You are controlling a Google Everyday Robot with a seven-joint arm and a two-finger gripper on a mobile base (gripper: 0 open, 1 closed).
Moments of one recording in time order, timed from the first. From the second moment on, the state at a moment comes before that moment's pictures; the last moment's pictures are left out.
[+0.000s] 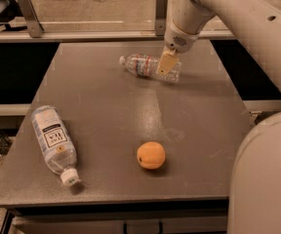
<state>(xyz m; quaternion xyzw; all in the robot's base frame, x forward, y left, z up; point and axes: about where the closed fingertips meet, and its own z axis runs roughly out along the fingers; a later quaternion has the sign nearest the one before) 0.683 -0.088 0.863 -0.60 0.78 0.04 0.18</state>
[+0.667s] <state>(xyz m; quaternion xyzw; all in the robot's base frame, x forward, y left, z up) 0.648 -0.117 0.905 -0.61 0.76 0.06 0.20</state>
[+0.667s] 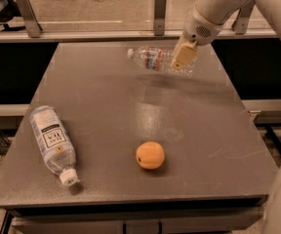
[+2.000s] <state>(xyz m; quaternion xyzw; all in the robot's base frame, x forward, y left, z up) 0.514 -0.161 0.927 -0.60 0.77 -0.05 0.22</state>
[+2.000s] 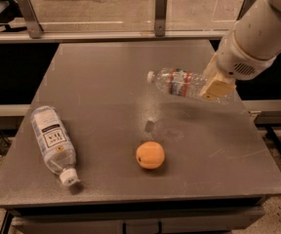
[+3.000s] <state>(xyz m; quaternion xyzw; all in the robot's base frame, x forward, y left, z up) 0.472 -0.180 0.905 -0.61 0.75 0.04 0.24</state>
